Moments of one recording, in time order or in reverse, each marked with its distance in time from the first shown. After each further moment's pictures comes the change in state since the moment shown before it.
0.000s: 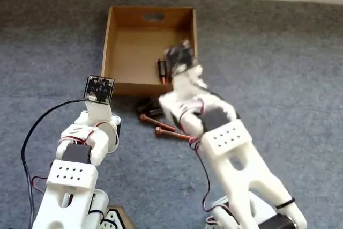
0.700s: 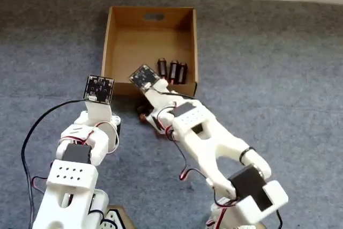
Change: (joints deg) left arm 0.0 0.0 0.0 0.0 0.0; right arm -3.3 30.6 -7.1 -9.9 13.5
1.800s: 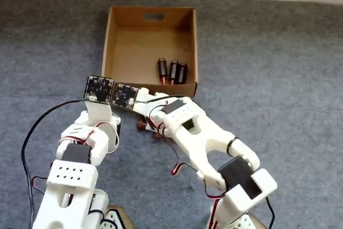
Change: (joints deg) left arm -0.6 0.0 0.0 0.0 0.0; right arm -3.0 8.2 -4.7 2.5 21.4
